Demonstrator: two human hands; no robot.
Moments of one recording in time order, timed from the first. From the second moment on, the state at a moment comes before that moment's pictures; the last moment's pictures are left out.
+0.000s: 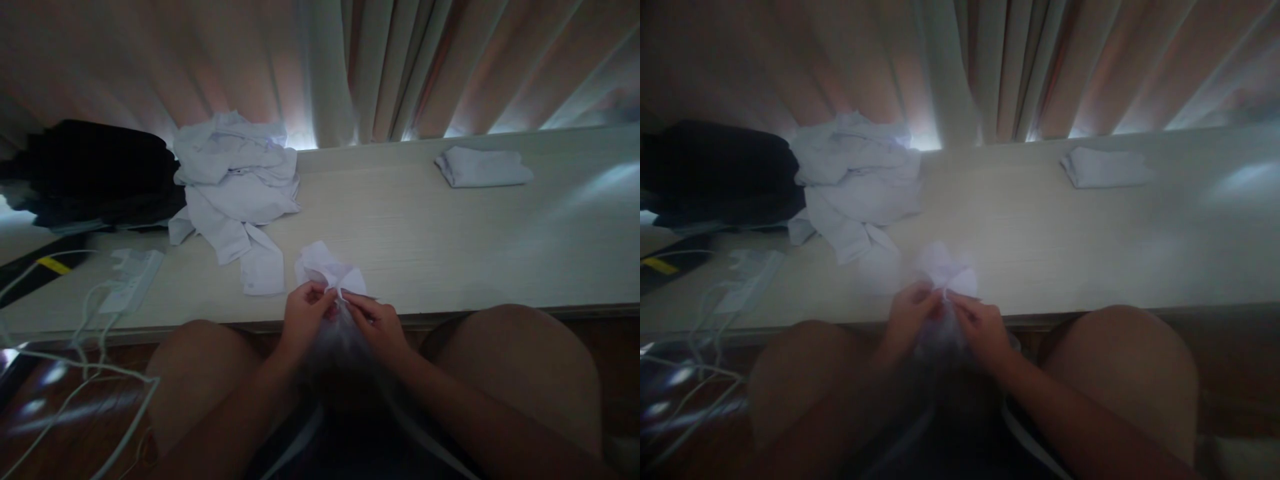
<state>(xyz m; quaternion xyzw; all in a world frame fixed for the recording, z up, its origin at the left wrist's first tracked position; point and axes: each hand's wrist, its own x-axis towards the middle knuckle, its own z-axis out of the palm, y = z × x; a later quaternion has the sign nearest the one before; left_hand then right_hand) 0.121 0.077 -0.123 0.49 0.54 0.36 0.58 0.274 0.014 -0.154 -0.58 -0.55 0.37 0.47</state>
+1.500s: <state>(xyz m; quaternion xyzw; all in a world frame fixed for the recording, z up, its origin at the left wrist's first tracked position) 0.127 0.062 -0.117 0.51 0.52 0.33 0.60 0.277 0.016 -0.149 -0.61 -0.48 0.41 0.48</state>
